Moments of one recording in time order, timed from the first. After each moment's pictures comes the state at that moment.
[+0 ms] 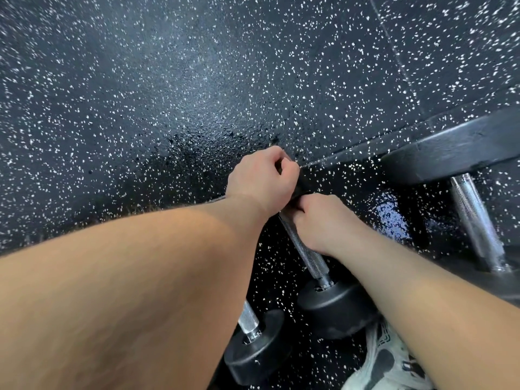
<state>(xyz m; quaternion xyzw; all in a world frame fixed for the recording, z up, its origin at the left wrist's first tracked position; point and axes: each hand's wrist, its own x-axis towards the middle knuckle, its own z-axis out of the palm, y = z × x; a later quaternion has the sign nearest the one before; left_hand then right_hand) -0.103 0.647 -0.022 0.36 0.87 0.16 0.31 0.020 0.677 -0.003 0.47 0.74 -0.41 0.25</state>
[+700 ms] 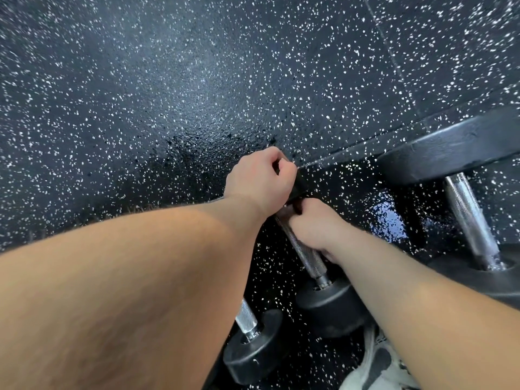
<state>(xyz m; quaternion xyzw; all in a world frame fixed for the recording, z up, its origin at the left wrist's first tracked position) -0.102 0.648 -0.021 0.36 0.87 0.16 0.31 0.025 0.670 -0.040 0.53 0.62 -0.54 0.19</state>
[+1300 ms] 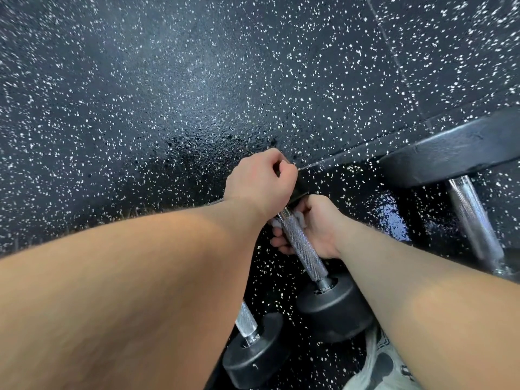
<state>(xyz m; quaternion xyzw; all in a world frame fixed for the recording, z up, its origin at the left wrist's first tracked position) -0.102 0.649 -0.020 0.35 0.87 0.15 0.31 0.026 0.680 -0.060 0.48 0.23 -0.83 0.16</state>
